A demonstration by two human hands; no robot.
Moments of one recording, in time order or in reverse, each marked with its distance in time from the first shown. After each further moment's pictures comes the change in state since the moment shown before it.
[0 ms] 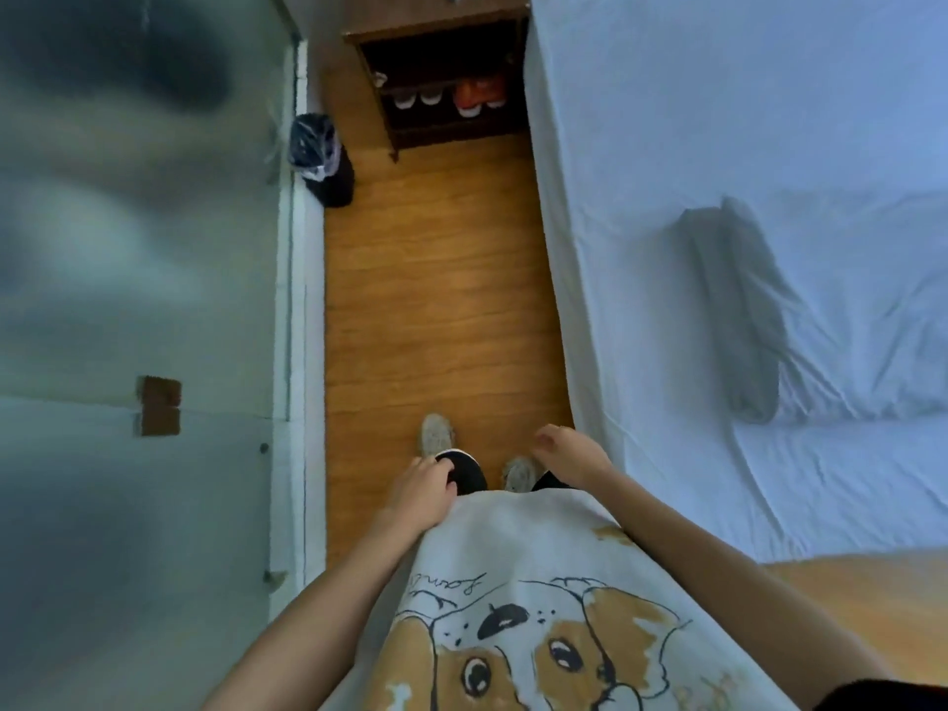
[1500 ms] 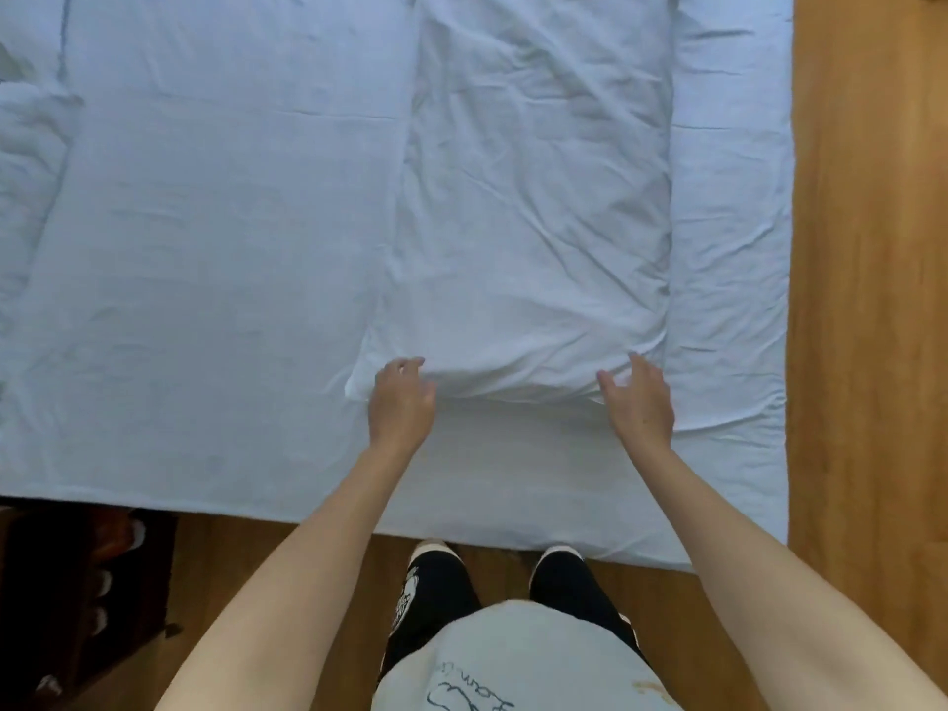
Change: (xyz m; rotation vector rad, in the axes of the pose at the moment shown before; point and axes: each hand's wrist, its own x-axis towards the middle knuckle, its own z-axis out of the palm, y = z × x) left_hand 0.482 0.535 -0.163 0.488 -0.012 0.871; right_hand 0.116 0.337 -0.225 1.154 0.958 1.265
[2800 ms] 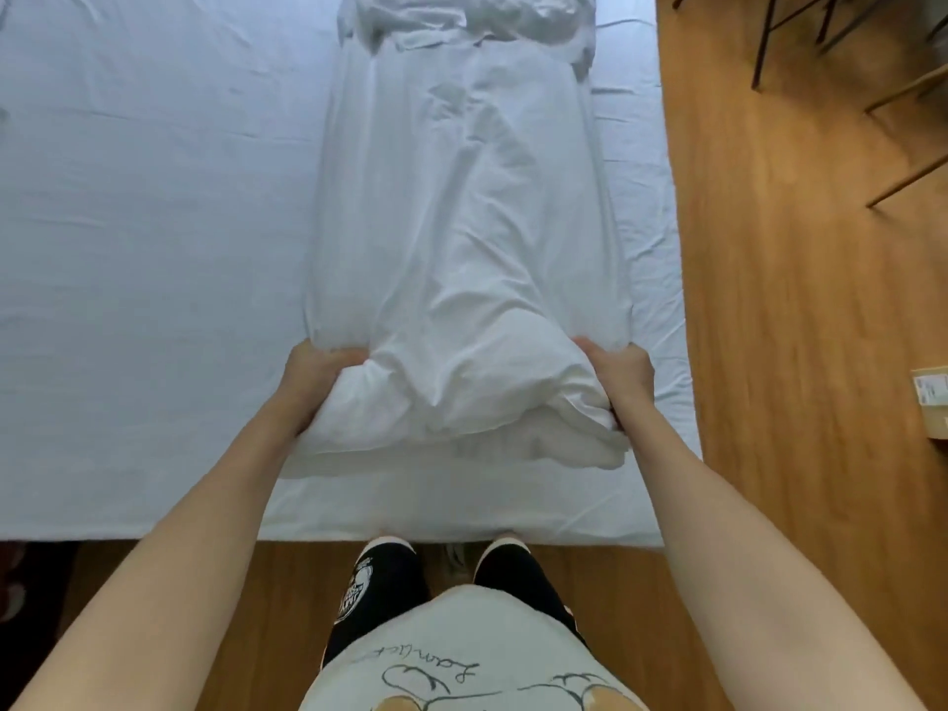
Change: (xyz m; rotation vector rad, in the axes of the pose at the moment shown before) left_hand -0.048 0.004 -0.068 -0.859 -0.159 -0.210; right_hand -0.047 0.028 -0.068 0.529 0.106 0.228
